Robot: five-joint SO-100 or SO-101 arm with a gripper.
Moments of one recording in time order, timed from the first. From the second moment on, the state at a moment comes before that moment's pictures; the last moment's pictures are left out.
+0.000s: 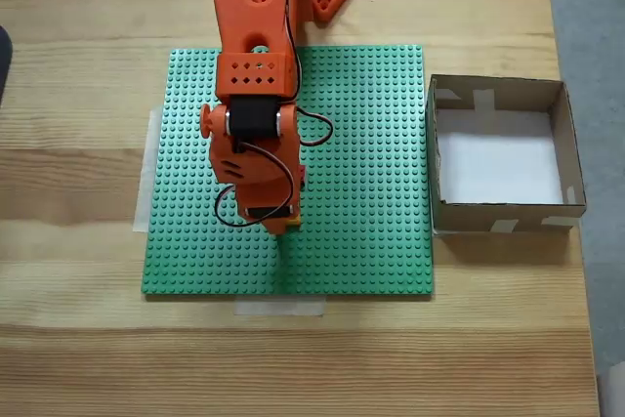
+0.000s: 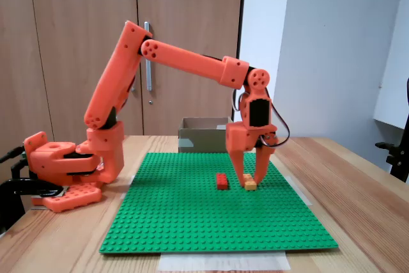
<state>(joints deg) 0.1 63.8 76.3 71.3 -4.1</state>
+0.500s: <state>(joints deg) -2.3 86.9 83.8 70.9 -6.1</state>
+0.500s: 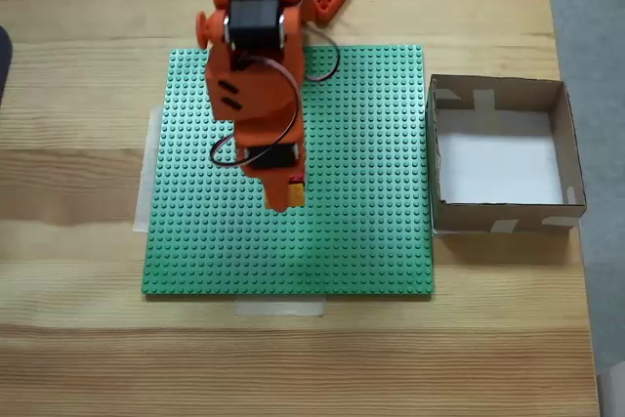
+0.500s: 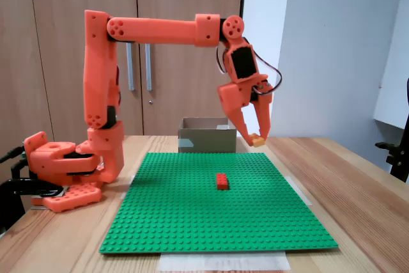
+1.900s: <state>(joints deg) -46.4 107.6 90.0 67.1 -5.0</state>
